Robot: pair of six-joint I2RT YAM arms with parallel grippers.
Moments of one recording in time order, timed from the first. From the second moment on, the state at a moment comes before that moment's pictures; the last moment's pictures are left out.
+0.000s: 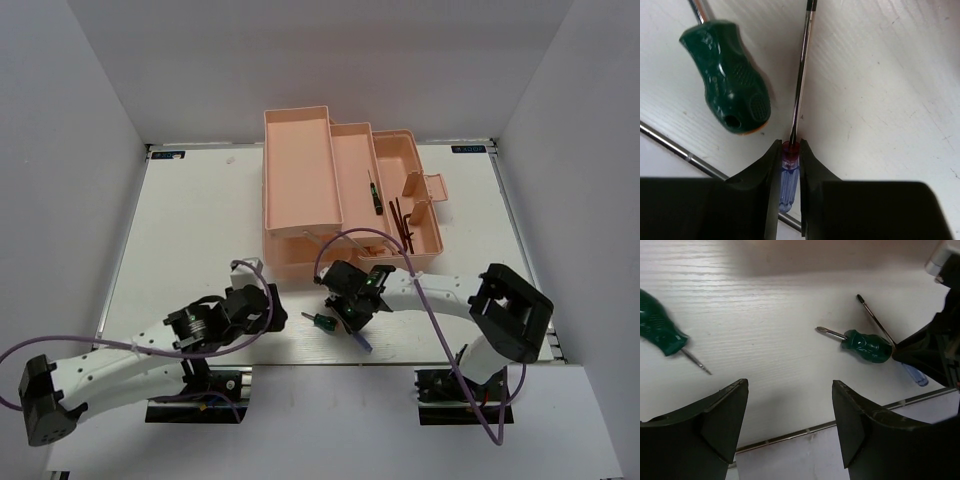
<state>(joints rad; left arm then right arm) -1.05 0.72 0.52 -0.63 -0.40 -0.92 1.08 1.58 0.88 -0.56 -0.03 0.25</state>
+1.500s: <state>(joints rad) -1.24 1.41 0.90 -0.64 -0.39 -1.58 0.59 1.38 1.46 -0.74 0.13 -0.21</state>
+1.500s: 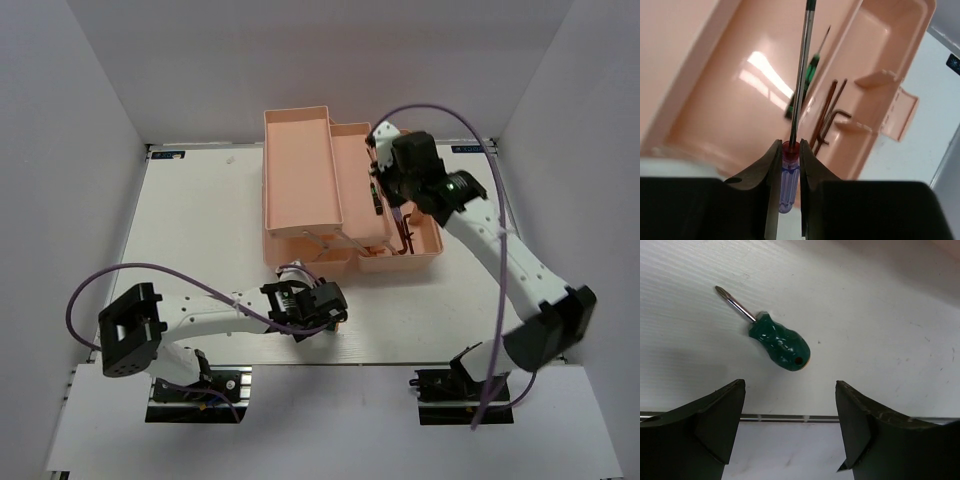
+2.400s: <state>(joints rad) -1.26 1.68 1.00 -0.71 -0.49 -1.88 0.31 1.63 1.63 -0.76 -0.50 0.16</state>
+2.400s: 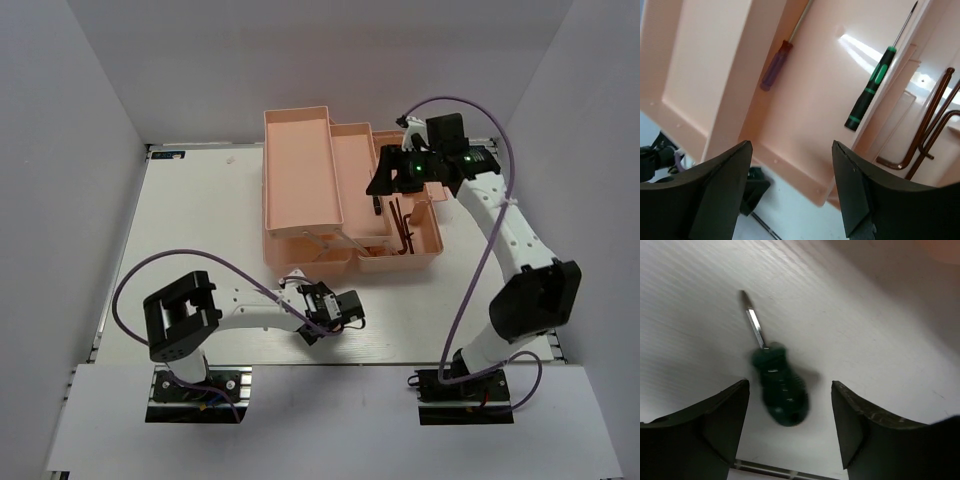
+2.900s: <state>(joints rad) -1.29 1.69 1.01 -0.70 -0.49 -1.79 0.24 1.42 1.34 -0.77 -0.69 0.04</state>
